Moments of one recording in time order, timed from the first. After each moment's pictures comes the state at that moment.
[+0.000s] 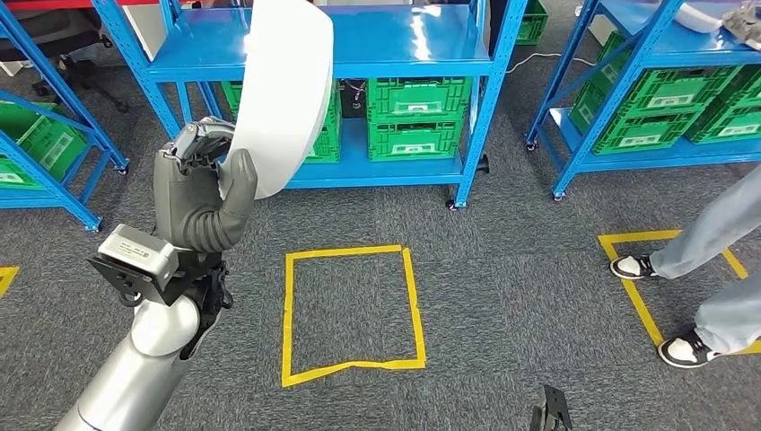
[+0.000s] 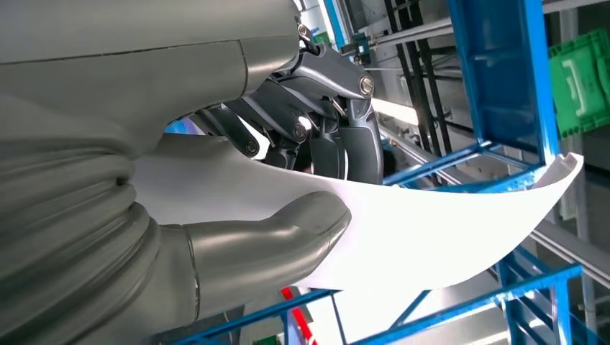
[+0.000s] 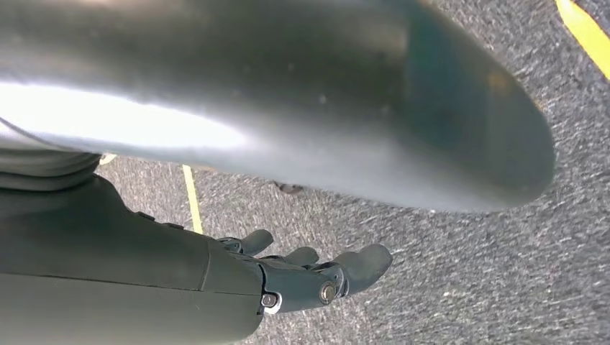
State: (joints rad) left arm -0.64 -0.06 -0.47 -1.46 -0.23 0.38 -0.59; right arm -0.04 0.05 -0.49 -0.17 0.15 -0.05 0.08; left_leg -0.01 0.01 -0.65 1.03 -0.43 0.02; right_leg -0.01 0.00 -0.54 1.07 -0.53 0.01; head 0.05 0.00
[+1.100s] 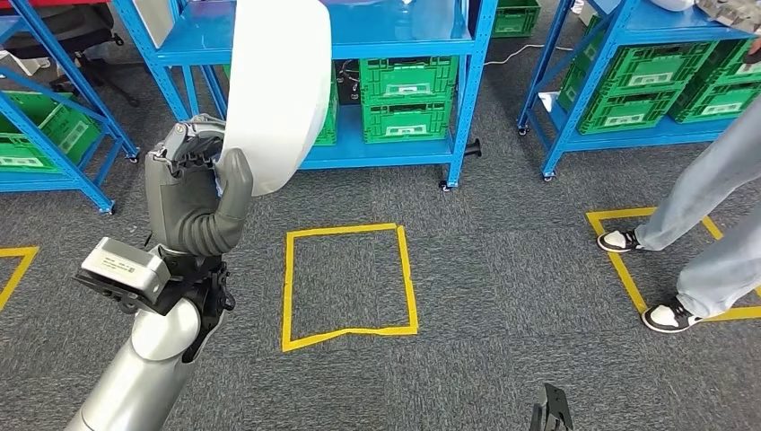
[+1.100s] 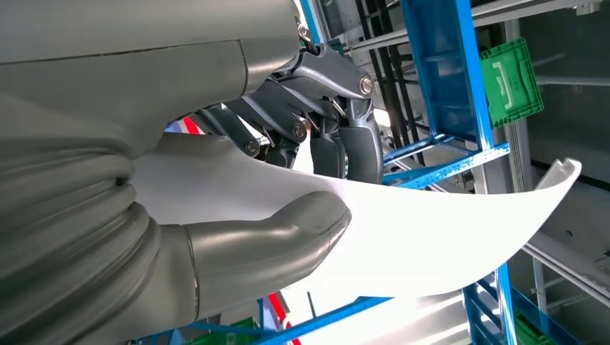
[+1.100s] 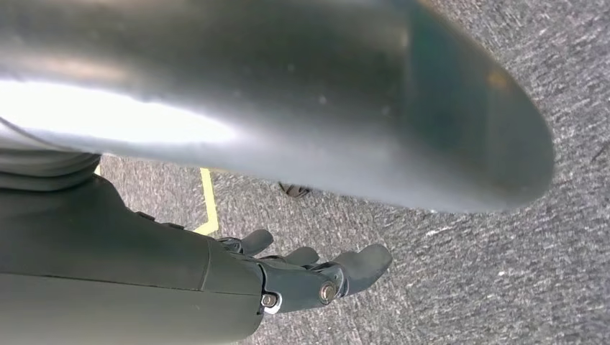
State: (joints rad) left arm -0.62 -0.09 -0.44 -1.49 -0.25 0.37 -0.62; right arm -0.04 0.06 -0.51 -0.17 0.16 -0.02 0.04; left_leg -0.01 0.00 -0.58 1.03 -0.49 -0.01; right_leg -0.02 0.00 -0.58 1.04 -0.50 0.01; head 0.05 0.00
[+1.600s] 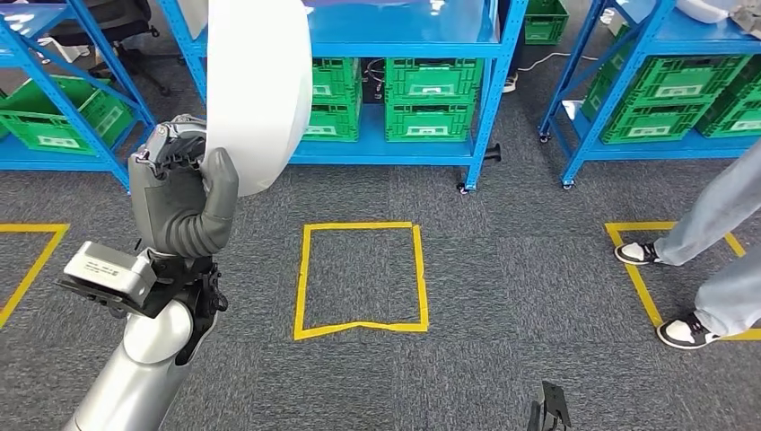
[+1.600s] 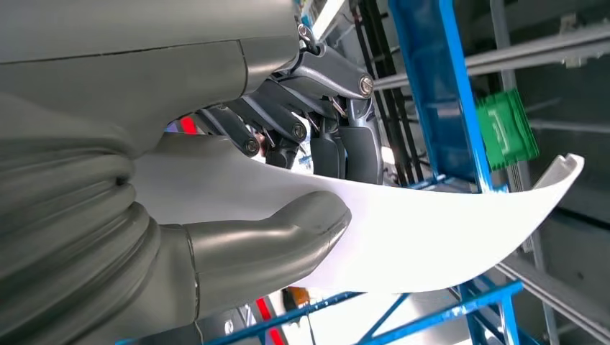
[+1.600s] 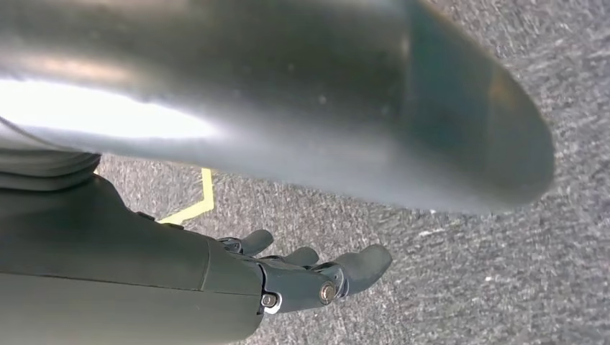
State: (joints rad) left arm -0.61 -0.09 -0.43 -1.49 -0.25 0.38 -0.63; right arm -0.03 0.06 -0.51 -0.17 0.18 -0.01 0.02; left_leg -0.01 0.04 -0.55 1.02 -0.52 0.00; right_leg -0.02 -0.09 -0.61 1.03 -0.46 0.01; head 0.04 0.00
